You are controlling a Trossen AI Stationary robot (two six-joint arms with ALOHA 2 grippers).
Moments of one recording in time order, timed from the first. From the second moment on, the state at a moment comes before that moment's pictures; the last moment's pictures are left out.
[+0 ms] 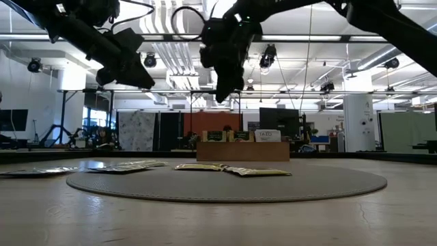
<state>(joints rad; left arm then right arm) 0.41 0.85 0.55 -0.11 -0.22 -0.28 -0.39 2.24 2.24 -1.25 -0.21 -0.14</state>
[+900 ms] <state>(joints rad) 0.15 0.88 0.53 -0.04 -0.16 -0.85 0.04 1.70 1.18 -0.60 -0.15 0.54</state>
